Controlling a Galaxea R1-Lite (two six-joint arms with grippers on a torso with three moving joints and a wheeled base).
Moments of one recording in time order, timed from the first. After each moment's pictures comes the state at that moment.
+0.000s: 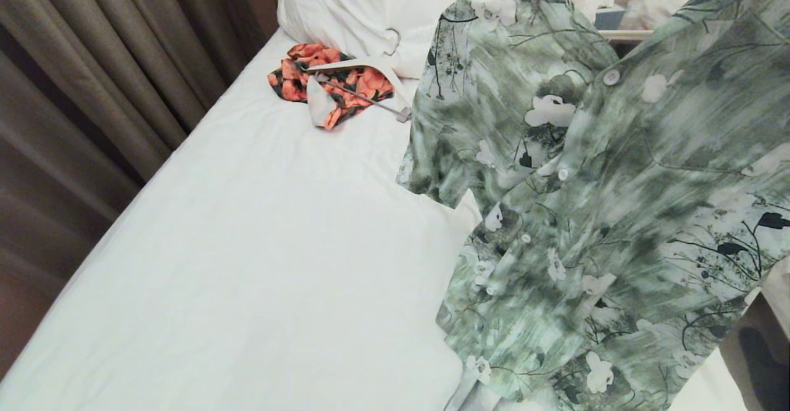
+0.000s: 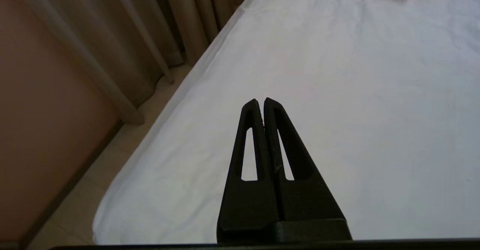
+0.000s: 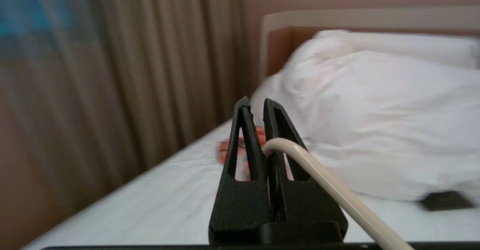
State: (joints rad) left arm -0.05 0.30 -0.27 -0.13 0.46 0.08; right arm 0.71 1.55 -1.97 -0.17 -0.02 -0.19
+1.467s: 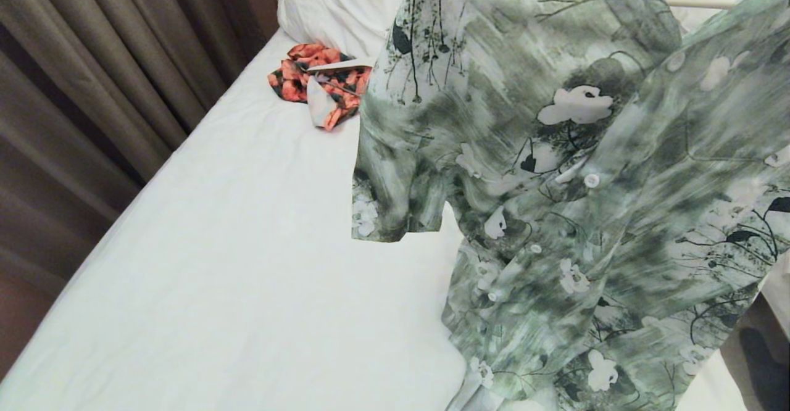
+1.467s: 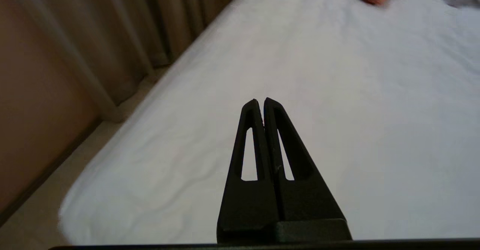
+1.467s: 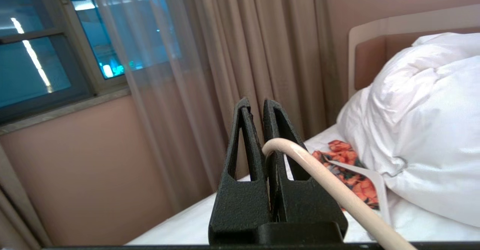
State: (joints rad) left arm 0.00 0.10 -0.11 -0.13 0.38 0.01; right arm 0.48 1.44 -1.98 -0.14 0.44 0.21
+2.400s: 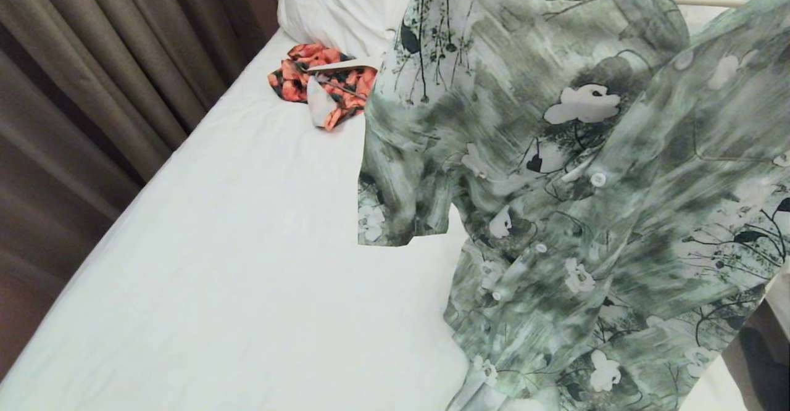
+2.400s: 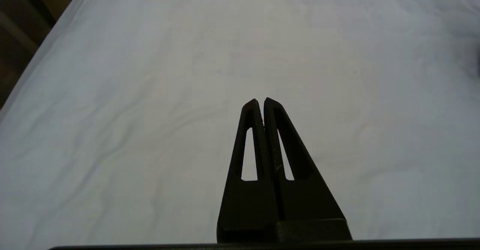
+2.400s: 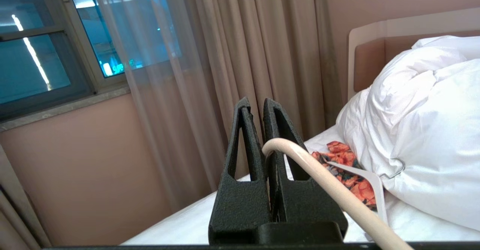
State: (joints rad) left arm 0.00 0.00 0.00 -0.01 0.03 0.01; right arm 0.47 1.44 -1.98 -0.14 0.46 0.21
